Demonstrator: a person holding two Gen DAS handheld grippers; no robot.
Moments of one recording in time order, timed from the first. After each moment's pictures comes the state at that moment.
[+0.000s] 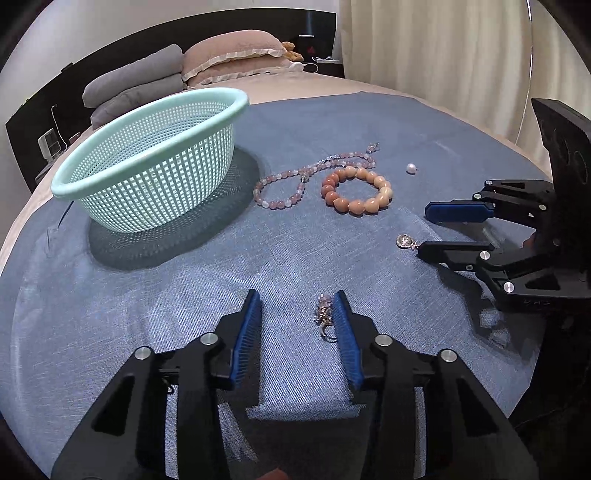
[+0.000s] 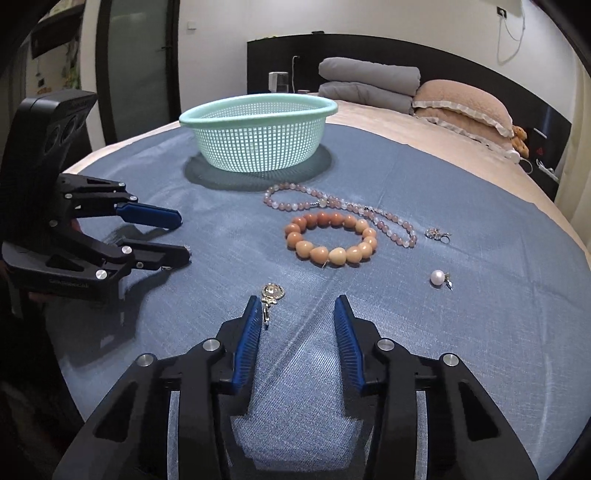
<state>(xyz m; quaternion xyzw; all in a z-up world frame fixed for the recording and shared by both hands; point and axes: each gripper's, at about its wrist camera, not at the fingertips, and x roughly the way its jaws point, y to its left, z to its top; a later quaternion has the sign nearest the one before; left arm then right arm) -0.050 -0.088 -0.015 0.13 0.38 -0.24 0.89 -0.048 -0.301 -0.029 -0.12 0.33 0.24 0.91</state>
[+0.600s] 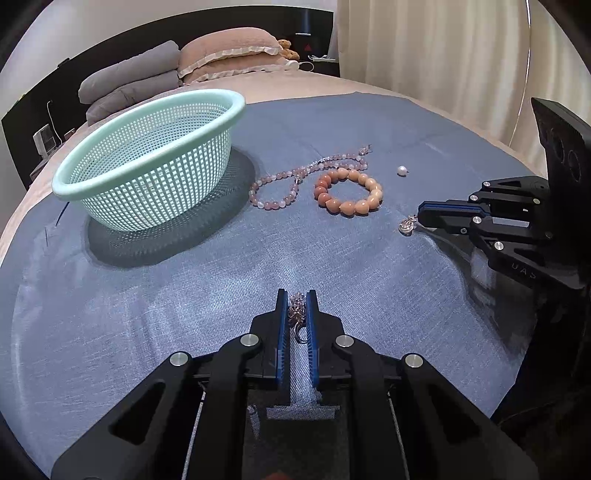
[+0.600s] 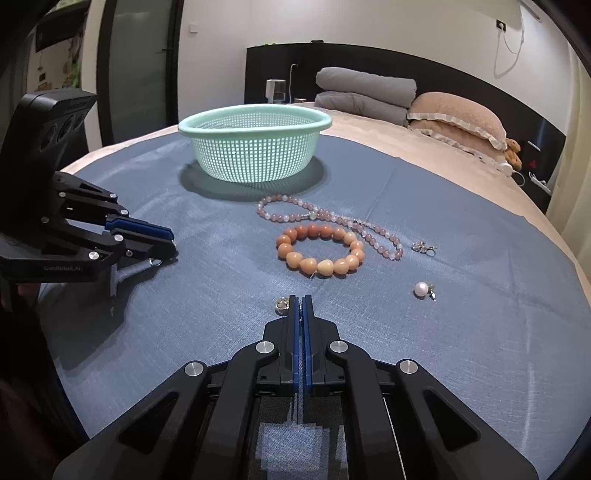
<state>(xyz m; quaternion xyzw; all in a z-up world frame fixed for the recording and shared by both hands) -0.052 -0.085 -0.003 0.11 0.38 -0.25 0.88 -0.053 -0.310 -0.013 -0.13 0.31 0.22 0.92</state>
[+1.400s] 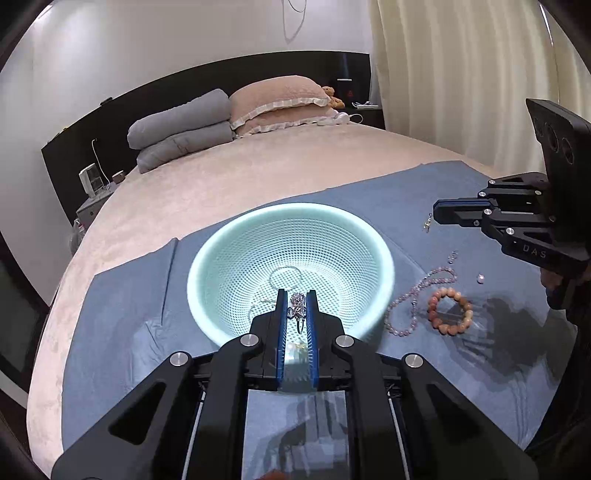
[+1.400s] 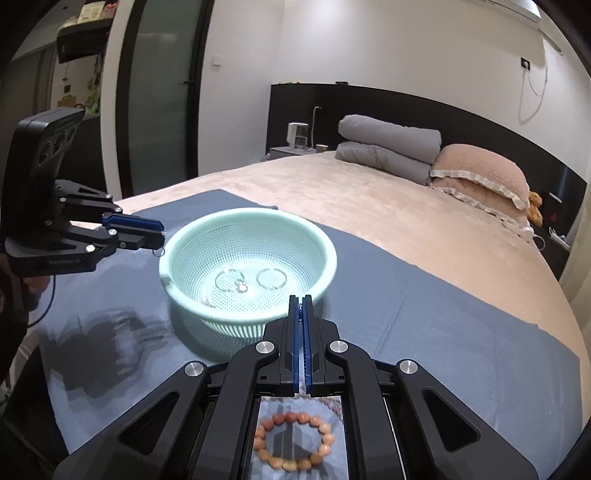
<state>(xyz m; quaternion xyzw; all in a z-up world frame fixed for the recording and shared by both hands) 0.032 -0.019 0.105 0.13 0.30 -0.18 0.93 0.057 -0.254 0.091 -0.13 0.24 0.29 0.92</state>
